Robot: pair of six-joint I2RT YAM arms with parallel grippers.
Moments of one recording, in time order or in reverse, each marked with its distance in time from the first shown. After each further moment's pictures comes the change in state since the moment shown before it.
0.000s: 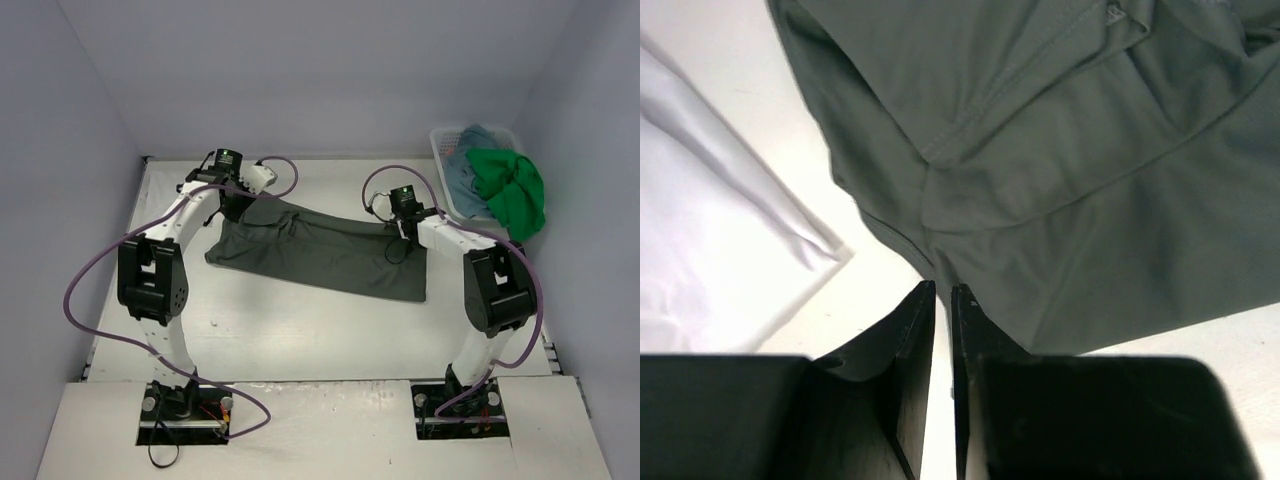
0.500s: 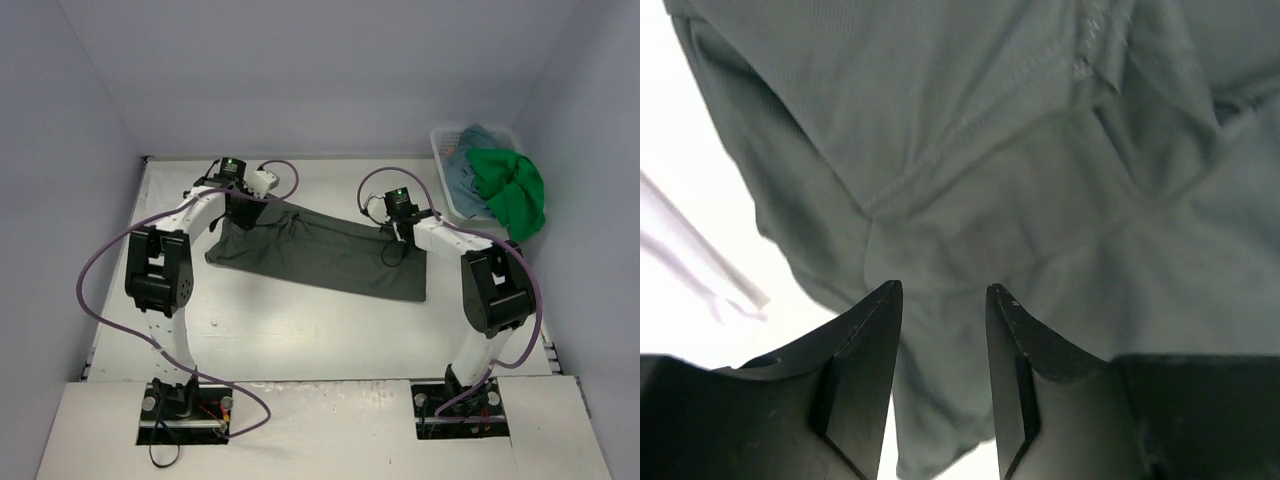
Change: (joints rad) left arm 0.003 0.054 -0.069 0.111 0.096 -0.096; right arm 0.028 -0.001 -0.008 0.000 0.001 0.024
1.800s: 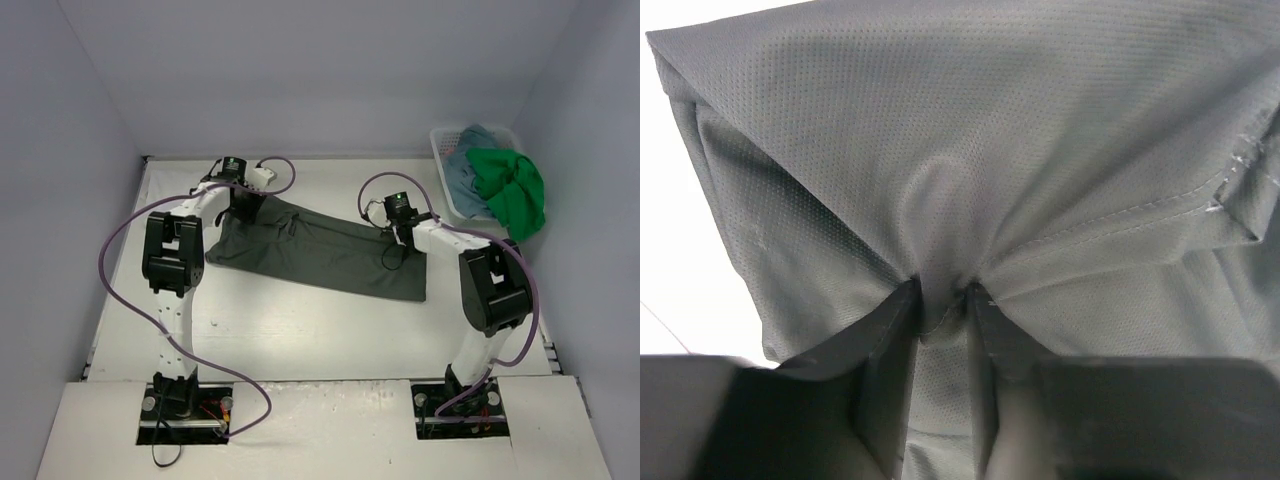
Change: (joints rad) left arm 0.042 0.247 0.168 0.084 0.033 -0.064; right arm 0.004 0.008 -0.031 0.002 0.000 0.011
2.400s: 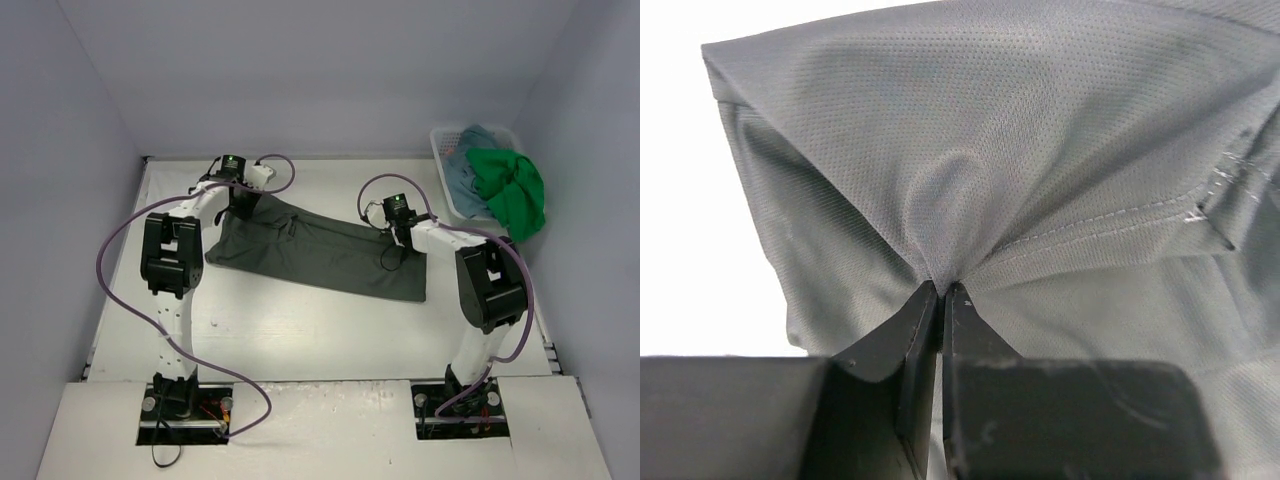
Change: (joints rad) left arm 0.000 -0.013 0.000 0.002 -0.011 -0.003; right arm 0.001 0.031 0.000 0.014 0.000 0.016
